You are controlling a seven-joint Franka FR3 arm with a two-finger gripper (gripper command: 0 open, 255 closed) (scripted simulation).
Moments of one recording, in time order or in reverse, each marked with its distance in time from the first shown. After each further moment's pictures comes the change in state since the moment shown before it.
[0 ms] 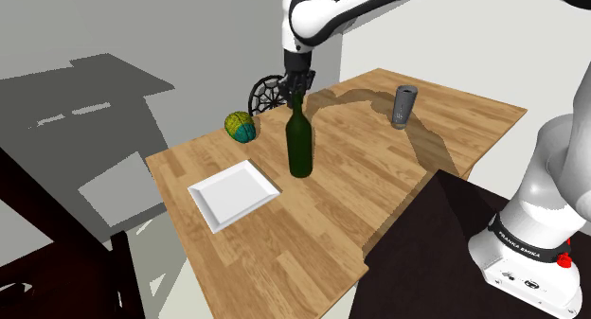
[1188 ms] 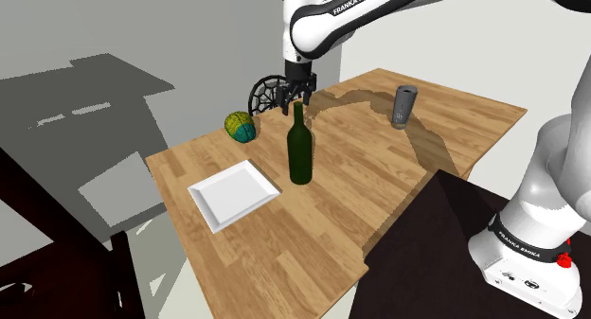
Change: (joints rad) arm -0.001 0.018 0.000 -0.044 0.003 0.063 -0.002
